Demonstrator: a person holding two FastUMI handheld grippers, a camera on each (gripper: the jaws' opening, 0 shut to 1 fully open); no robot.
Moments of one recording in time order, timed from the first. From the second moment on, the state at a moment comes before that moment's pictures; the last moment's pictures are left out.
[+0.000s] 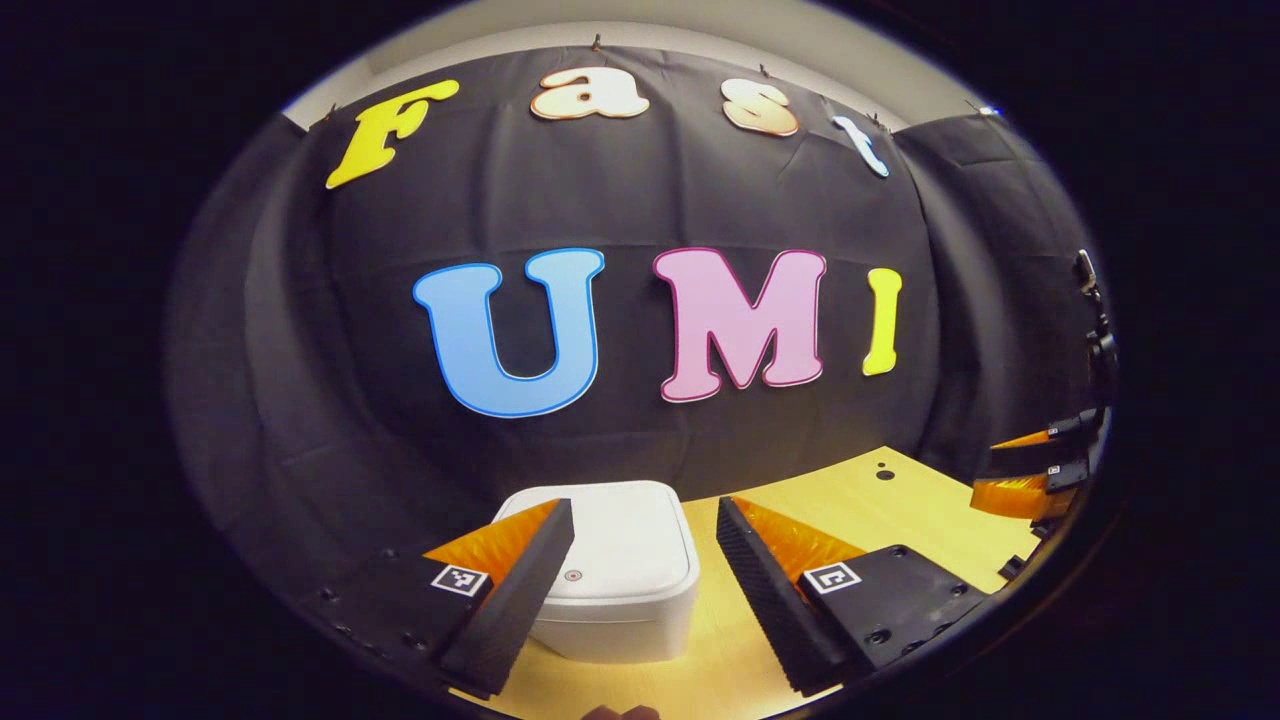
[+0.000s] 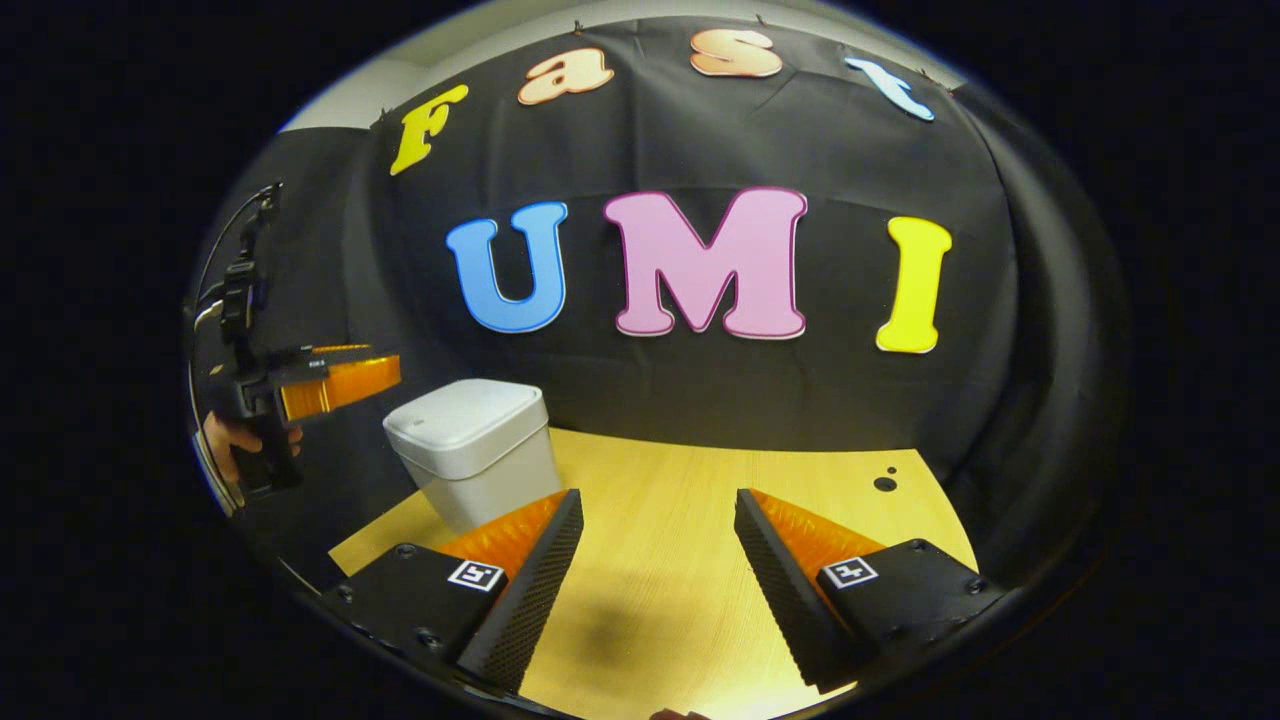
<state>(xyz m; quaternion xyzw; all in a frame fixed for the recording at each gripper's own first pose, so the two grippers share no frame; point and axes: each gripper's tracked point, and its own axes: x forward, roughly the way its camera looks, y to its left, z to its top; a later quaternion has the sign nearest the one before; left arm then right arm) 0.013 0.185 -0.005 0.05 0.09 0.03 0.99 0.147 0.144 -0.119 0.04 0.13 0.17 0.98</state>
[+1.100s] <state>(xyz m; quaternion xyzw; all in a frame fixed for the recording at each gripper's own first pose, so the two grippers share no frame) -0.102 0.054 0.003 -0.02 0.05 0.11 0.99 0.050 0.039 -0.032 0.02 -0.03 0.13 0.99</state>
